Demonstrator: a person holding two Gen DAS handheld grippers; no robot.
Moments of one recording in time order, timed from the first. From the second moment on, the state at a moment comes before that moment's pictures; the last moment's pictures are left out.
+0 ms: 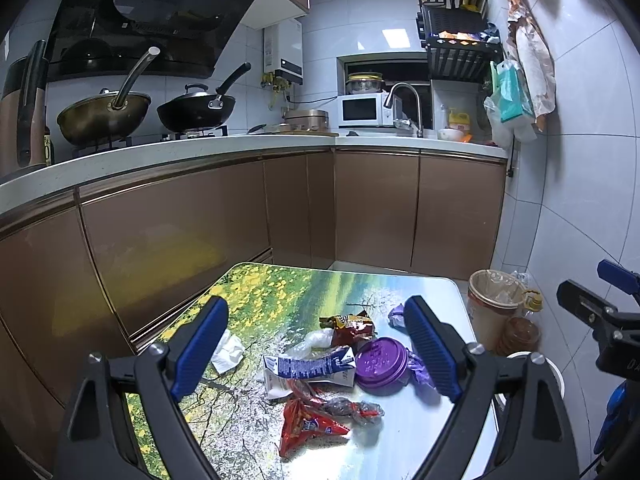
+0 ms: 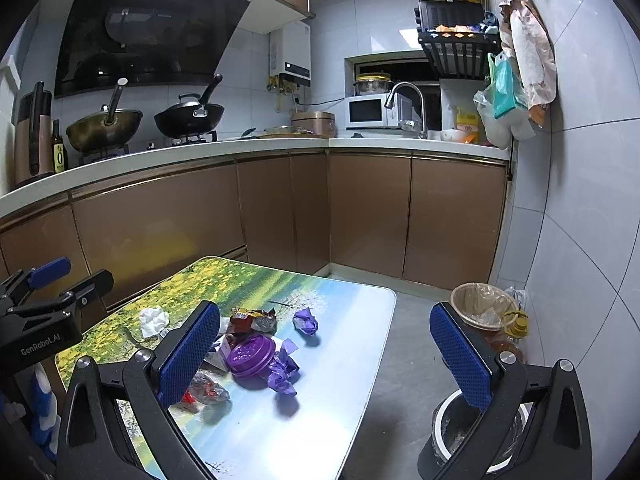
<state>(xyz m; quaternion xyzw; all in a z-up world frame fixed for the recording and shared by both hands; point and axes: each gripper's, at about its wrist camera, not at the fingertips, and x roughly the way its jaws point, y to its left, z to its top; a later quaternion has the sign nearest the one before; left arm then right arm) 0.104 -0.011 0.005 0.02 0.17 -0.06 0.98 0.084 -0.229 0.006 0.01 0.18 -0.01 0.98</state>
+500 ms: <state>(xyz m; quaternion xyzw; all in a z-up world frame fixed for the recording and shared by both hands) 0.096 -0.017 0.006 0.03 0.17 -0.05 0.98 0.087 -0.232 -0.006 0.02 0.19 0.00 0.98</state>
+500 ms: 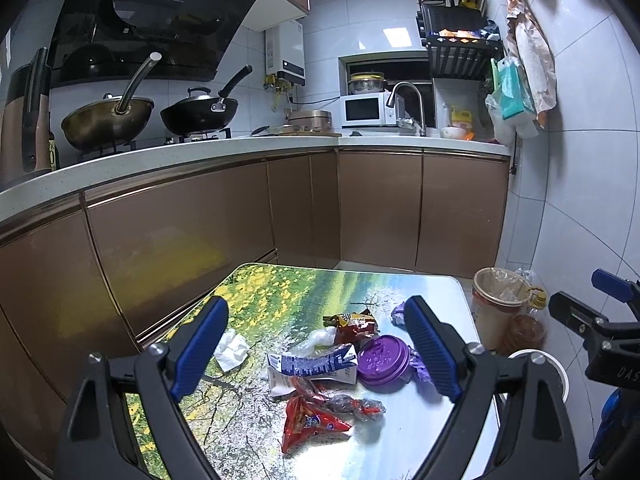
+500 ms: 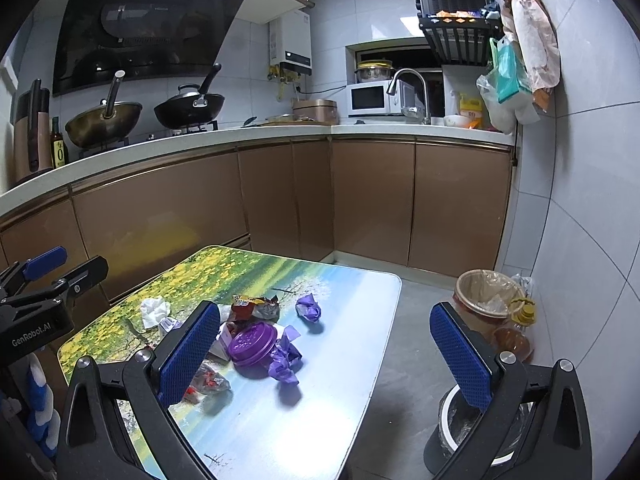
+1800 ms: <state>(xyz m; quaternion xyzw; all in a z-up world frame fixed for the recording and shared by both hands) 0.130 0.057 -0.096 -0.02 0.34 -0.12 0.93 0.155 -0.217 -0.090 0.03 0.34 0.10 0.93</state>
